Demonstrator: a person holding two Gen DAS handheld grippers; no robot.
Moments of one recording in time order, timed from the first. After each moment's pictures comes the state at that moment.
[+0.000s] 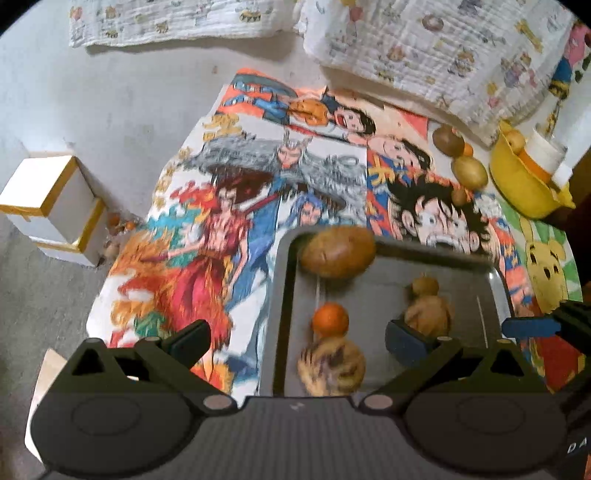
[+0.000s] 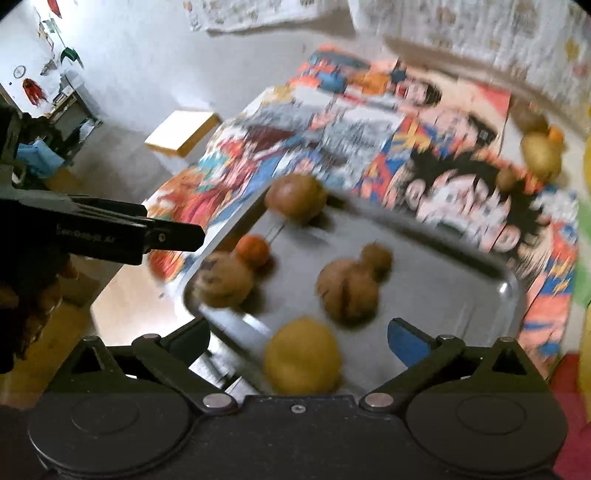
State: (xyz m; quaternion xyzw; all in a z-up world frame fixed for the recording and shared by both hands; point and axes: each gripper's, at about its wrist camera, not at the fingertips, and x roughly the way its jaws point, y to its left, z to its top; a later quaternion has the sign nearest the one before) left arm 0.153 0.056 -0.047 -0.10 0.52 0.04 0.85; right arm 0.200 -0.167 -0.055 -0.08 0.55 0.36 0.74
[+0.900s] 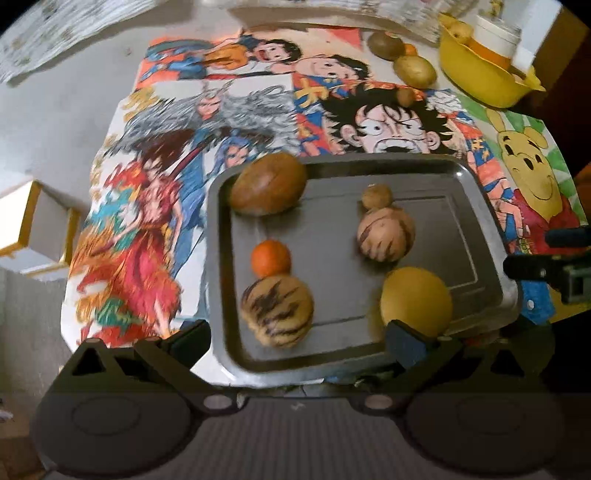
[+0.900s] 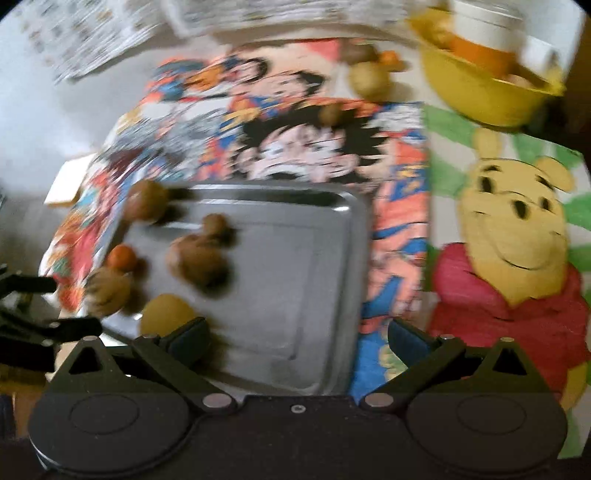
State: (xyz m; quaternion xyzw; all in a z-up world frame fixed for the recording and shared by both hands) left arm 0.162 -0.007 -0.060 0.02 0.60 -0.04 0.80; right arm 0.210 -0.263 -0.061 -0.01 0.59 0.16 0.79
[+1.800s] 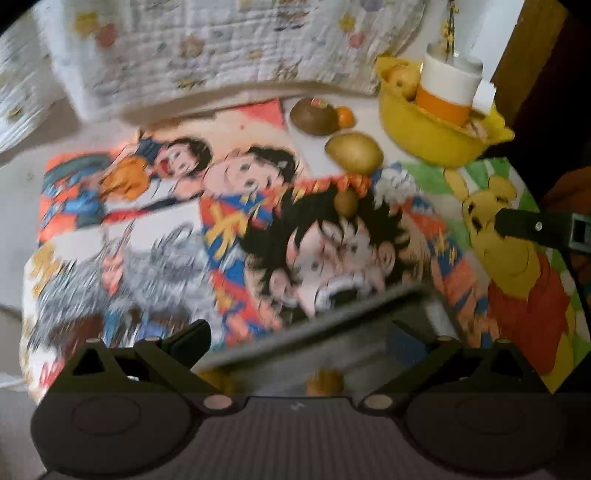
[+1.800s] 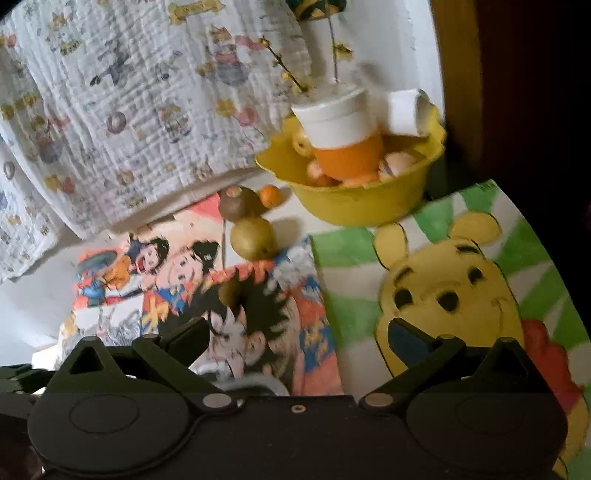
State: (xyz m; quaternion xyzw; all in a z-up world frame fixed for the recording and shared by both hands) left arm 0.306 -0.060 -0.059 0.05 0.54 -0.15 0.83; right arm 0.292 -0.323 -0.045 0.14 0.45 0.02 0.88
